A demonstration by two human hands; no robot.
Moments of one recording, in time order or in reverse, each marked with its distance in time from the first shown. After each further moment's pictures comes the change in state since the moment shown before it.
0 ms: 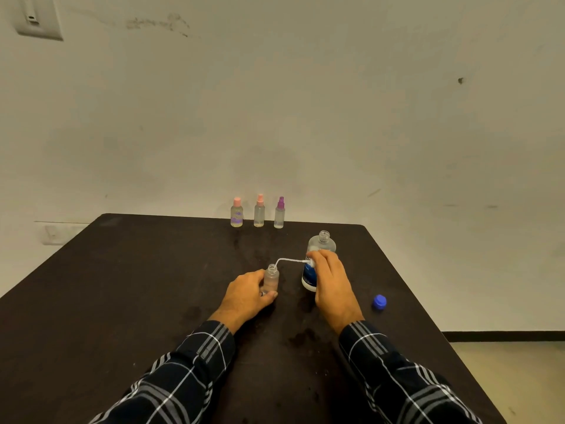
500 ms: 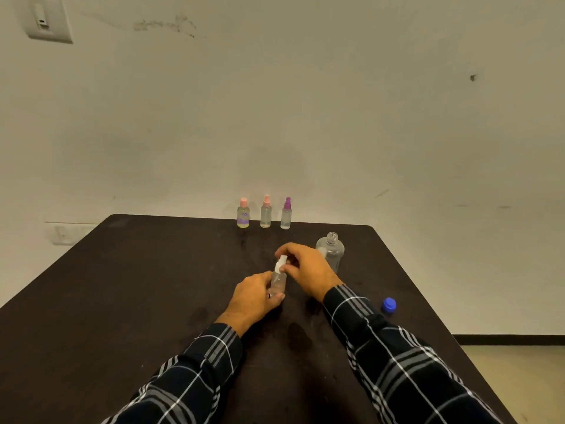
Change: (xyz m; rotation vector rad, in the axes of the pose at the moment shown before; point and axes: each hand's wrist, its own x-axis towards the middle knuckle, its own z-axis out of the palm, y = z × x) left_hand 0.000 0.000 0.000 -0.015 0.000 0.006; right_hand 0.061 -0.036 0.015 0.163 -0.242 -0.029
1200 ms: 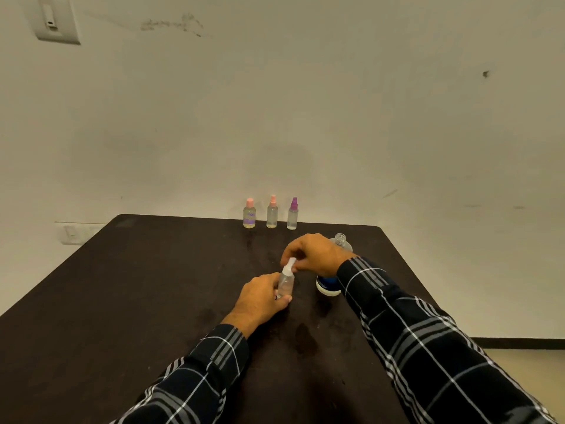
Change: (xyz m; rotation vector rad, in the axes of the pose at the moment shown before) left_hand 0.002 0.004 -0.003 0.044 -0.018 0.017; right_hand 0.035 -0.012 -0.038 -0.265 -0.375 -0.110
